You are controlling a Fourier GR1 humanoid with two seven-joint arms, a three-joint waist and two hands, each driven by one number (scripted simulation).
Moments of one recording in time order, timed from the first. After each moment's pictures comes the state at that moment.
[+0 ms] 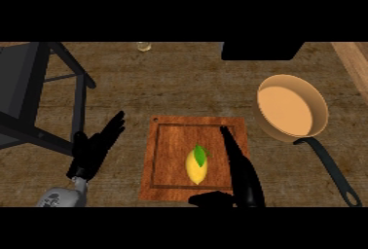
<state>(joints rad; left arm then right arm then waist) -0.09 0.25 -0.21 -1.36 0.15 -0.03 0.12 0.00 -0.08 0.60 -1.67 0.53 -0.37 0.59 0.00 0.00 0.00</state>
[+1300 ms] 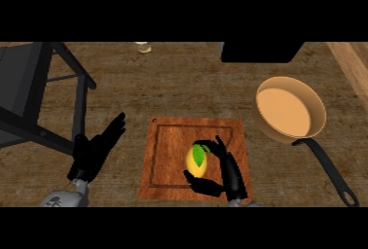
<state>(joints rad) -0.07 0.19 -0.14 -1.38 0.07 -0.10 0.13 -0.12 -0.02 0.55 -1.18 0.04 -0.46 -0.12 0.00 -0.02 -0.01</state>
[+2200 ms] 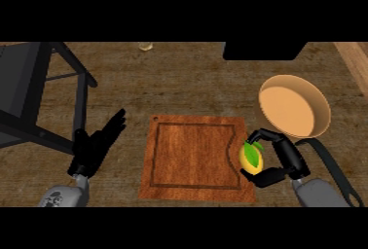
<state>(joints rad) -0.10 0.18 -0.11 -1.37 0.06 -0.12 0.14 -0.23 -0.41 0.48 -1.09 -0.22 -0.12 -0.50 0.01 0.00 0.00</state>
